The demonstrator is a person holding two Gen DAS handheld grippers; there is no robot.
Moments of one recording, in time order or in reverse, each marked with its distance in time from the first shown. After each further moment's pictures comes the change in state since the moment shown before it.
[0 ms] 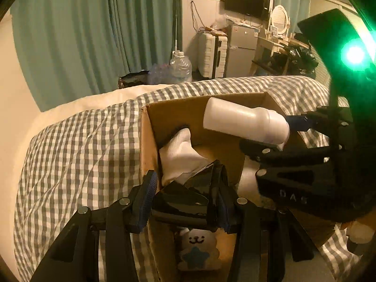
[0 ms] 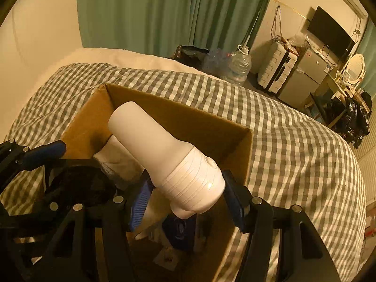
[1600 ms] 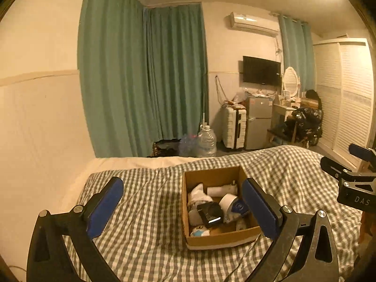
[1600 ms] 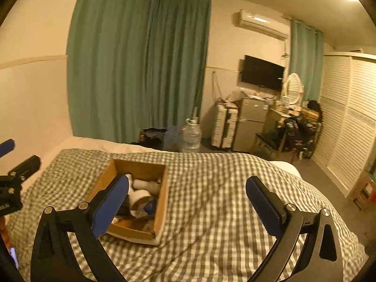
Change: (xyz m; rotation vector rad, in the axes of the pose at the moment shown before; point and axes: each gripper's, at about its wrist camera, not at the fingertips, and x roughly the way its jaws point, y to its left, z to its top) left arm -0.254 -0.024 -0.057 -0.080 -0.457 0.183; right arm -0.269 -0.040 -0.129 0.251 -0.512 -0.216
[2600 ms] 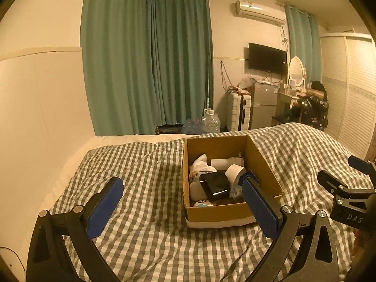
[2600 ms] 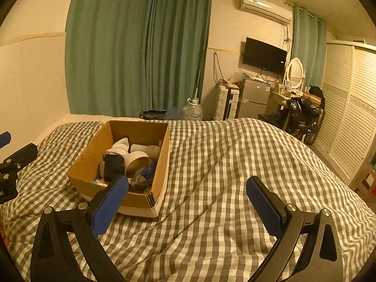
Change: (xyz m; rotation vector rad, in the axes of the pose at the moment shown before) left arm 0.031 -0.004 -0.066 -0.025 0.075 0.018; right arm 0.041 0.009 -0.078 -0.006 0.092 0.019
